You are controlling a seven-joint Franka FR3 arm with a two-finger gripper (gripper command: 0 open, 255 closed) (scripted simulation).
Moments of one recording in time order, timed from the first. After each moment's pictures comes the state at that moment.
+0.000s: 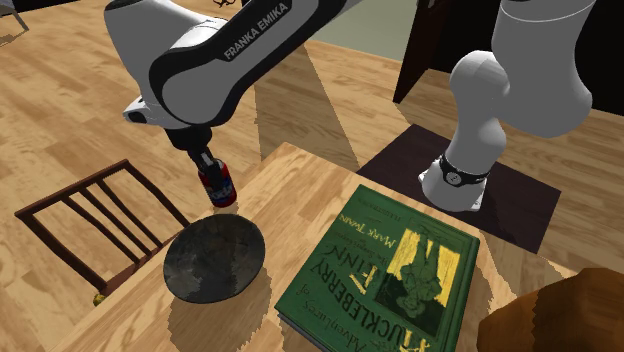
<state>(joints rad) -0.25 0.44 -0.45 -1.77 0.23 2.15 -0.68</state>
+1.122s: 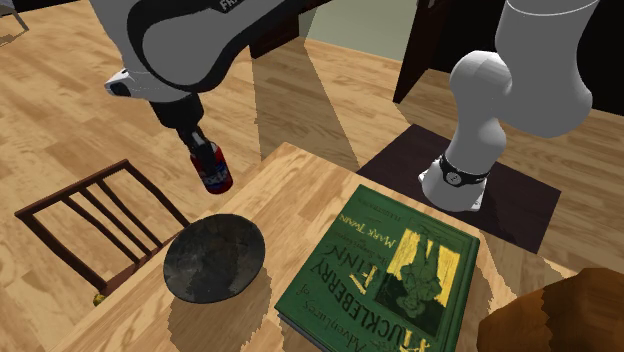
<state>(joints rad) -0.24 0.39 -0.46 -1.71 0.19 2.05 -0.66</state>
